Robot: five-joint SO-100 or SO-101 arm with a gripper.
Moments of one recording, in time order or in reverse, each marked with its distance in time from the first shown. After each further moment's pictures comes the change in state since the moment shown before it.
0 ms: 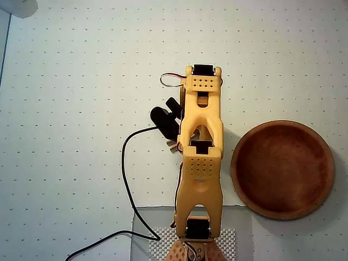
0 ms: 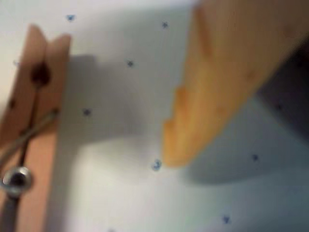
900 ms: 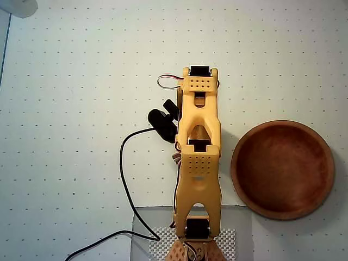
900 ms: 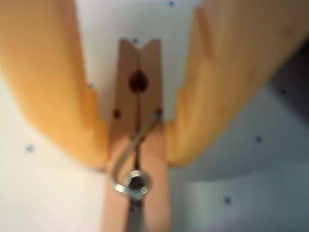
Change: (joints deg) arm -3.5 2.2 0.3 0.0 0.4
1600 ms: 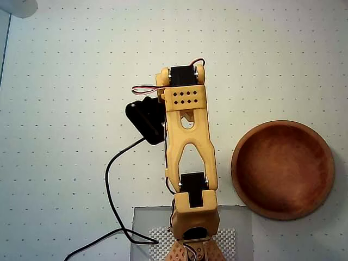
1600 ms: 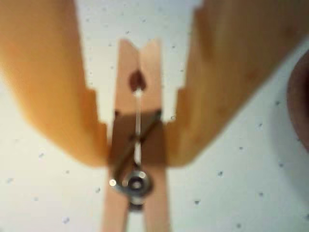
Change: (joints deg) arm -3.1 37.5 6.2 0.0 -0.5
